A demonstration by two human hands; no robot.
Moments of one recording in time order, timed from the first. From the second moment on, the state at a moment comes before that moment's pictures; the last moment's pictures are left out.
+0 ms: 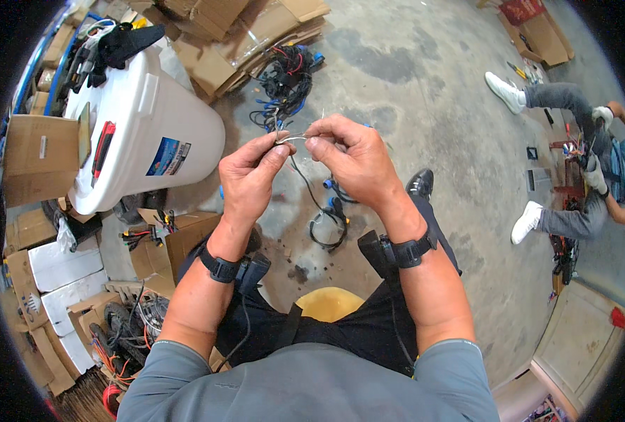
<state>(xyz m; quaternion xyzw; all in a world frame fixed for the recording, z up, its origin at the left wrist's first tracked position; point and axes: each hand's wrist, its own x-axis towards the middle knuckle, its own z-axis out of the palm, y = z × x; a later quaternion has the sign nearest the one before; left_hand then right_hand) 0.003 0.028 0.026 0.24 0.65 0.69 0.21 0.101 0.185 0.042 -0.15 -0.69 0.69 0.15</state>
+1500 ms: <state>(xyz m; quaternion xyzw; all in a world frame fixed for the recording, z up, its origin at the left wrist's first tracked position) -0.002 0.023 0.037 0.45 0.71 0.54 0.03 0.097 0.191 0.040 -0.16 -0.47 0.87 -0.01</state>
